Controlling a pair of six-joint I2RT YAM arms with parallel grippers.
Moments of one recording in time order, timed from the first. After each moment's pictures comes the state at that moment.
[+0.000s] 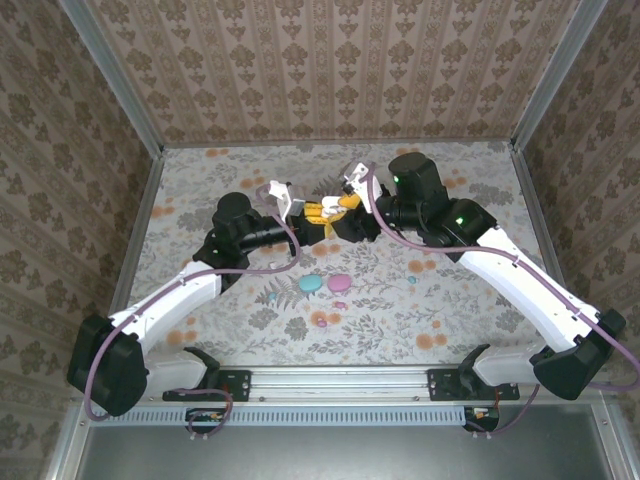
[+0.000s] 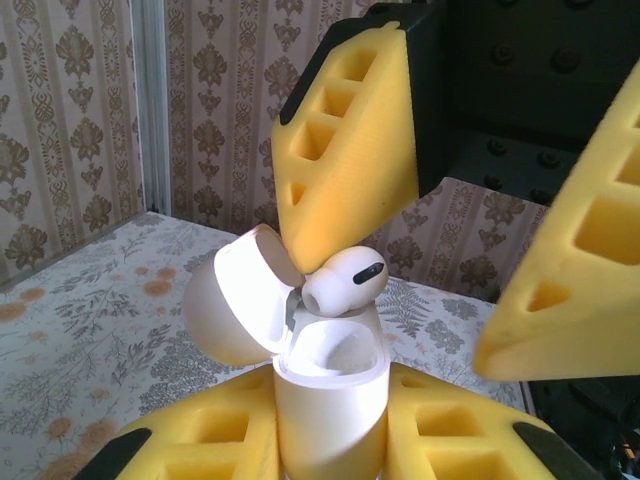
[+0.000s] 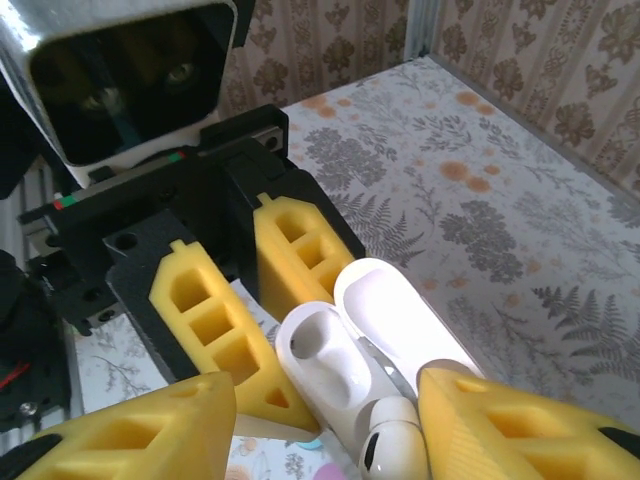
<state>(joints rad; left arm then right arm) -0.60 1.22 0.79 0.42 0.79 -0.13 0.64 1.30 1.41 -0.61 -0.35 -0.15</state>
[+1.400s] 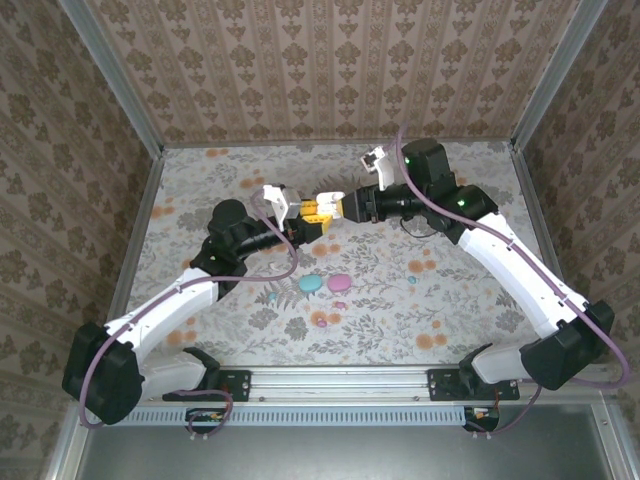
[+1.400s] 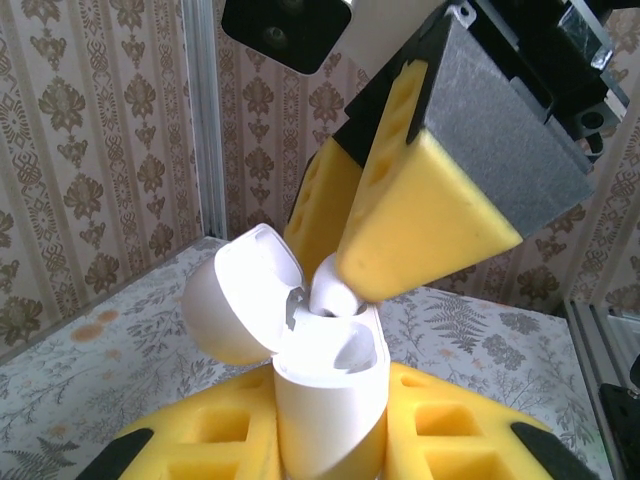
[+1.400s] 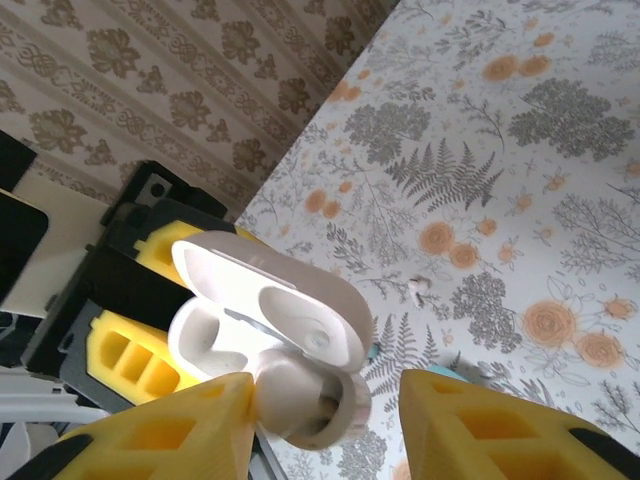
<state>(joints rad) -0.61 1.17 0.75 0.46 0.68 -0.07 0.48 1.37 1.41 -0.62 -0.59 0.33</state>
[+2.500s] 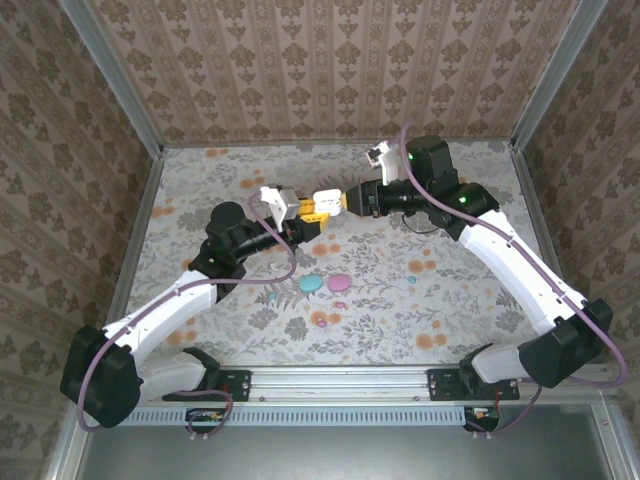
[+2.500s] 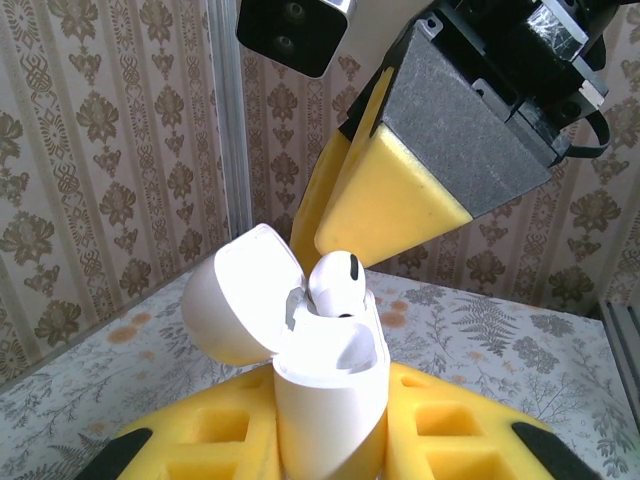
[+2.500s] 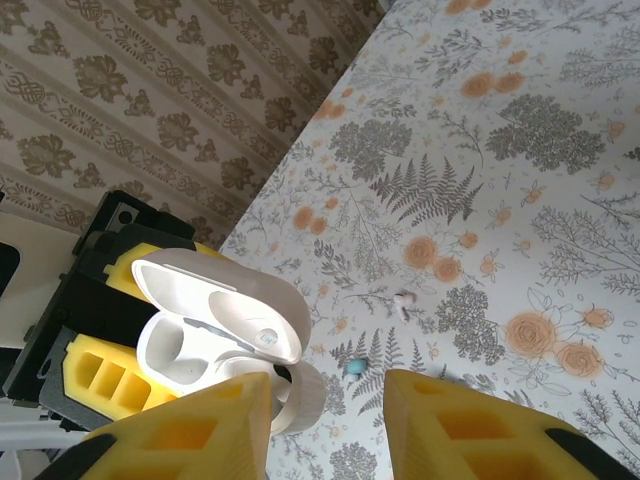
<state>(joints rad) -0.62 1.15 0.73 0.47 0.63 -0.03 0.46 1.38 1.42 -0.58 -0.58 0.36</state>
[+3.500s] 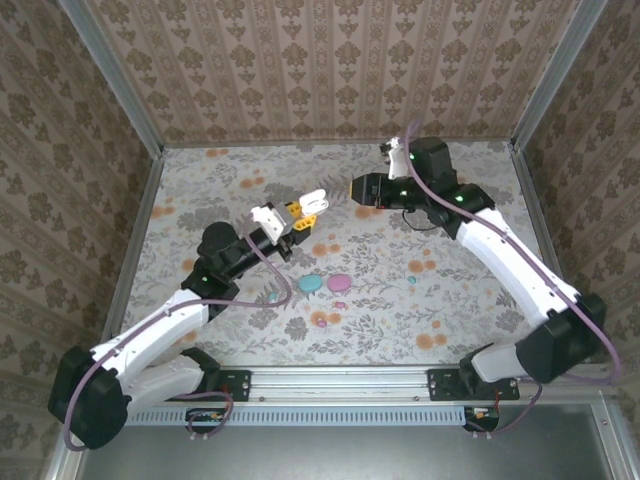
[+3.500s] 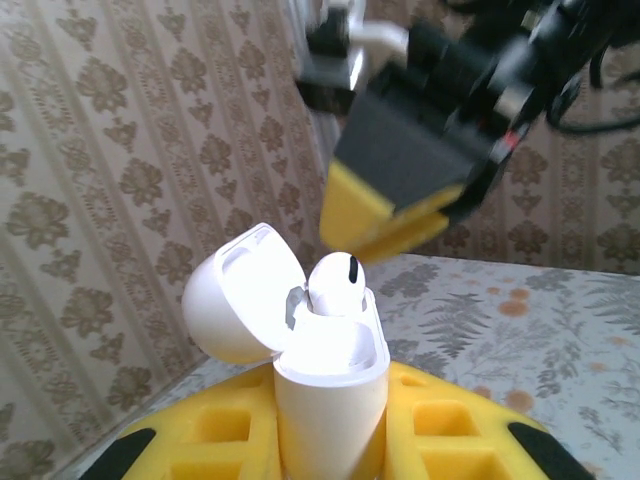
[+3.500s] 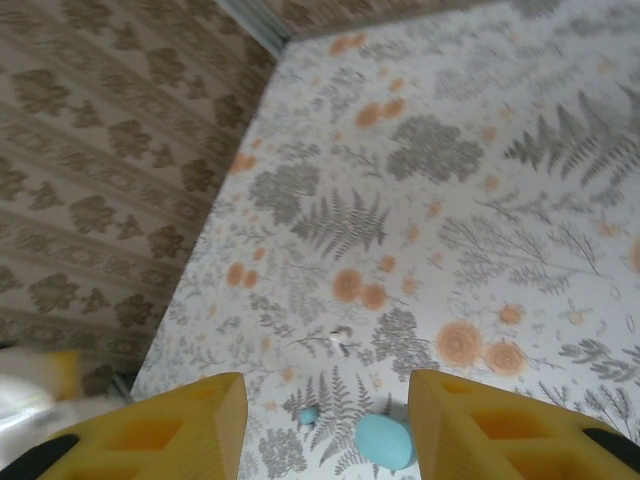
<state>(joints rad) -0.65 1.00 0.61 0.50 0.36 0.19 0.40 1.44 1.37 -0.51 -0.42 0.51</state>
